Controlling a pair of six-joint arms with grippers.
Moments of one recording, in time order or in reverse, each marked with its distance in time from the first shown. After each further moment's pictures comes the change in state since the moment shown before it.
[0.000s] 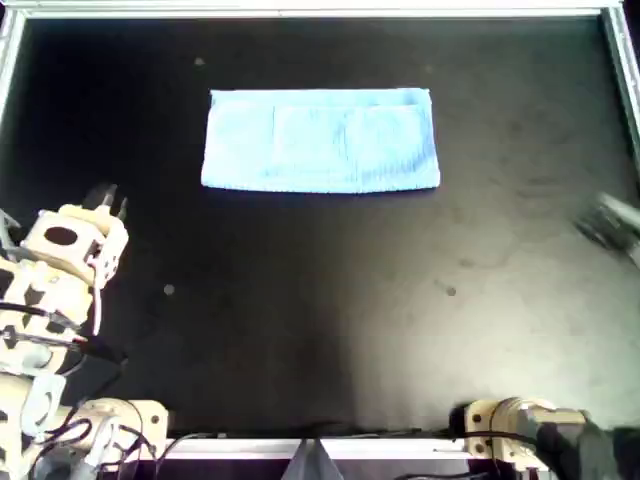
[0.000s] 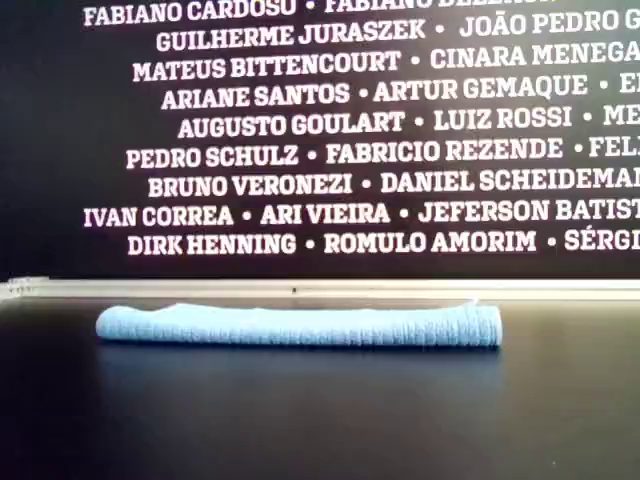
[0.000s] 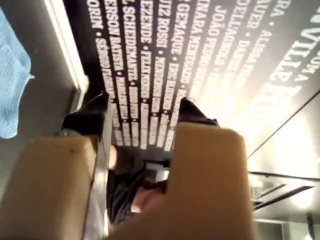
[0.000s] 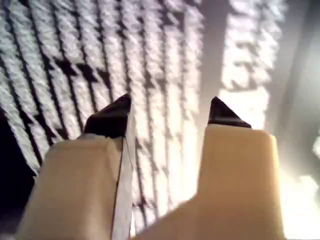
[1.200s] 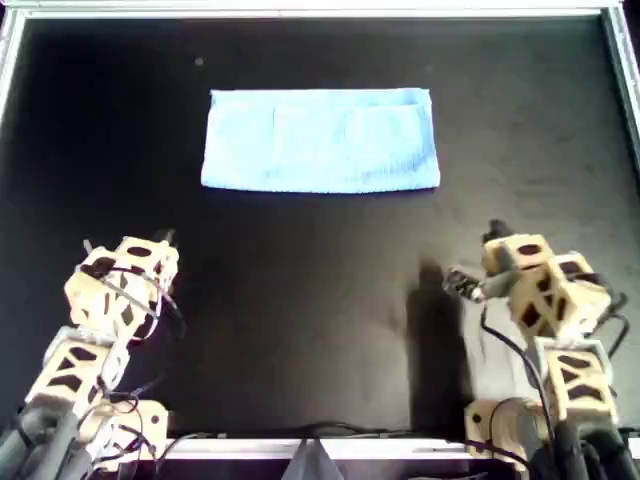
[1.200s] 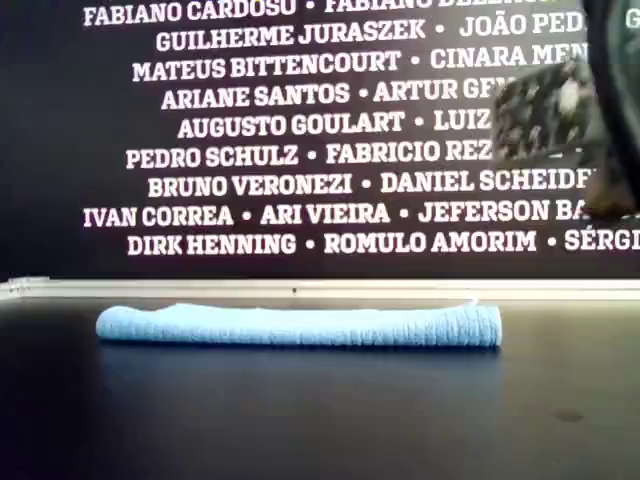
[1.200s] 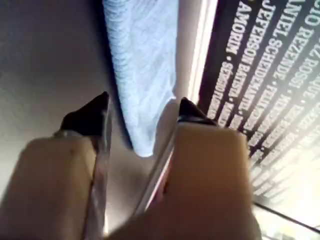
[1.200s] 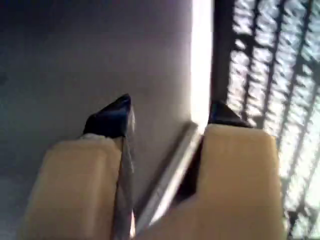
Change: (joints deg) left arm 0.0 -22.9 36.4 -39.6 0.1 0.3; right arm 0.2 27.7 139.1 -80.3 -0.5 -5.6
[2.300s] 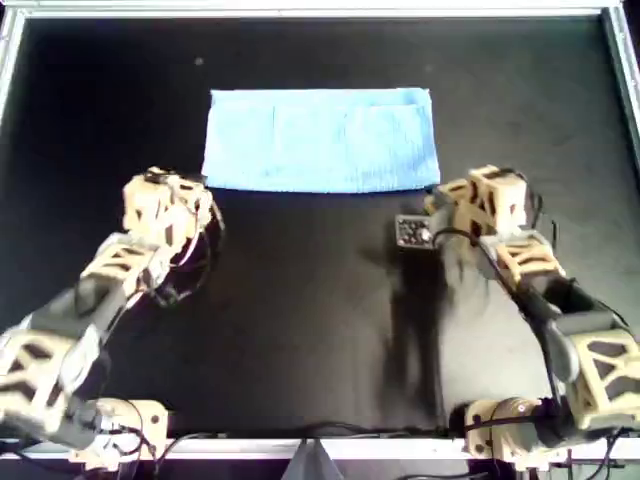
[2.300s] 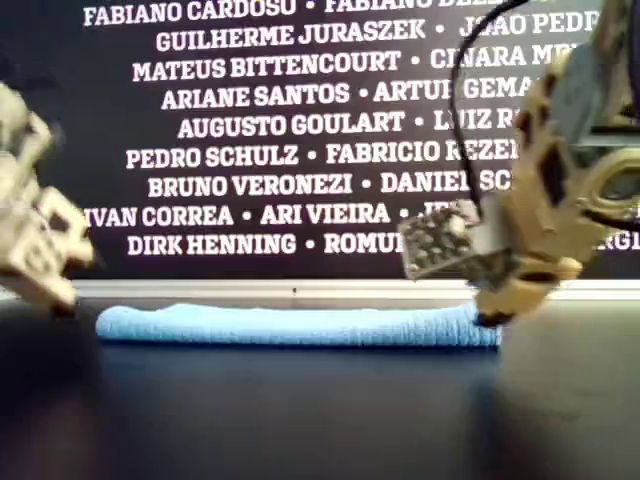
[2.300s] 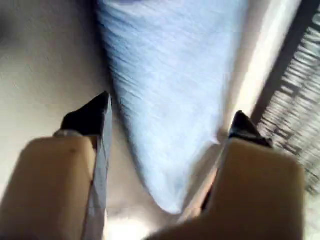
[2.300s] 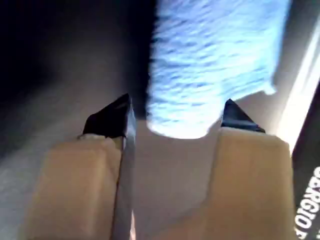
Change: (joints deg) left arm -2.2 -61.0 -47.0 -1.5 0.2 0.4; right arm 10.0 -65.3 -51.7 1.2 -0.4 -0.9
